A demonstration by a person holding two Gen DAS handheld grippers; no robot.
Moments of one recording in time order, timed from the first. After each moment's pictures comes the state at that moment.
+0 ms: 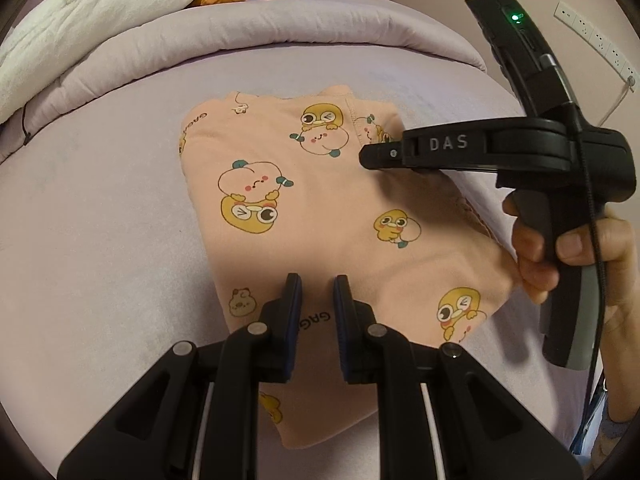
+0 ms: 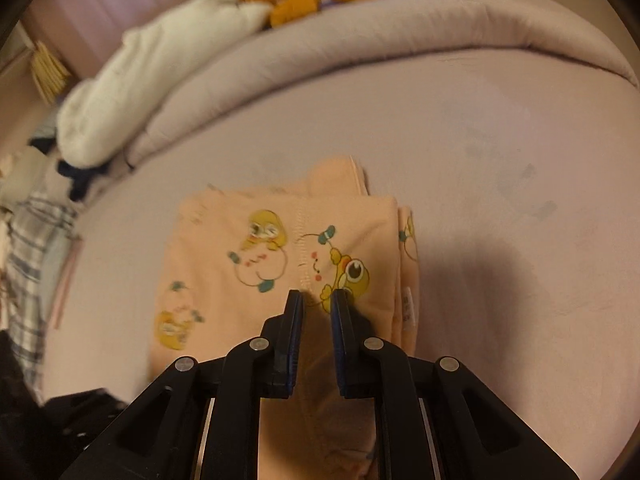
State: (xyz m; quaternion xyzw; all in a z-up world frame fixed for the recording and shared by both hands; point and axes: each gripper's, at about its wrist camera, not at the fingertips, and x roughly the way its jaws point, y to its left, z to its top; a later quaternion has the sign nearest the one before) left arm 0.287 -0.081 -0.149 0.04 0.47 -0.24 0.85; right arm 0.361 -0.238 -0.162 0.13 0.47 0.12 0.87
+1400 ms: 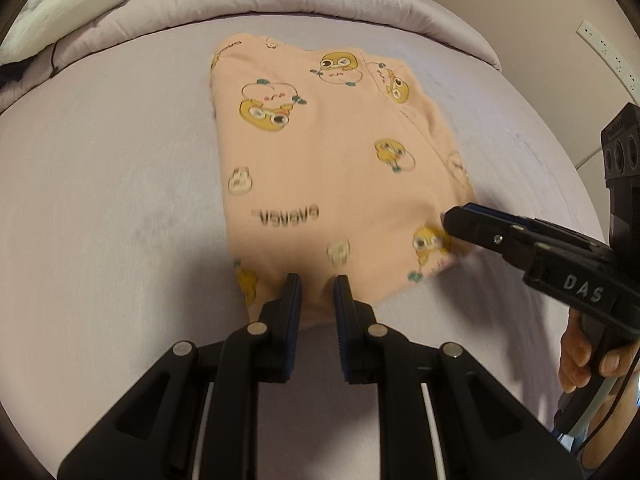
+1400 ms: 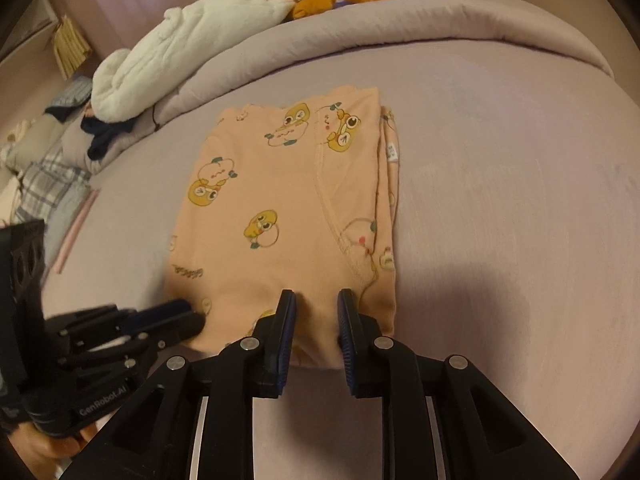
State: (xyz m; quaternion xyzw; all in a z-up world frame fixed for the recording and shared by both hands) left arm 0.215 -0.059 -0.151 -0.01 0.52 -0.21 0.83; right arm 0.245 -0.250 -0.166 0.12 0.45 0.14 0.87
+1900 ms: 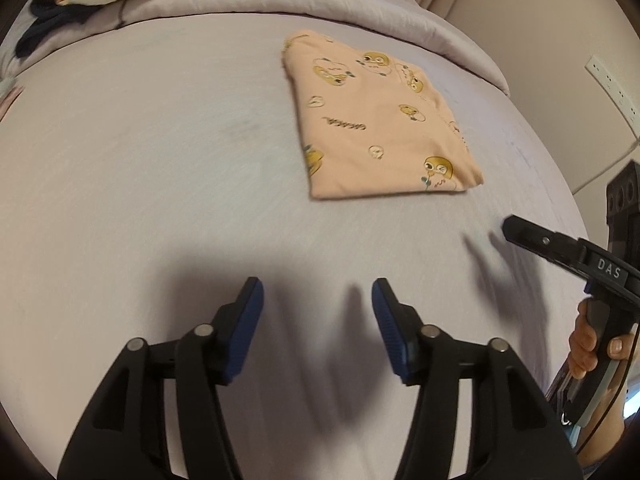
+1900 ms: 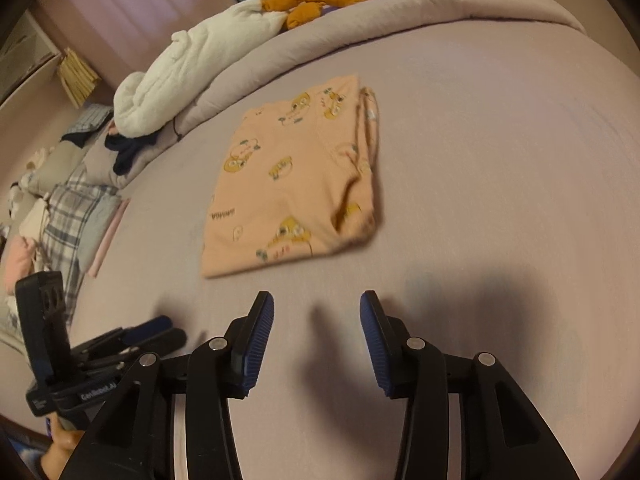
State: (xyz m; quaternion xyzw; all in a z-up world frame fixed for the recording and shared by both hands) left arm 0.128 -0.002 -0.142 -0.07 0.51 -0.16 0.84; right arm 0.177 -0.271 -0.166 0.19 0.44 0.15 0.86
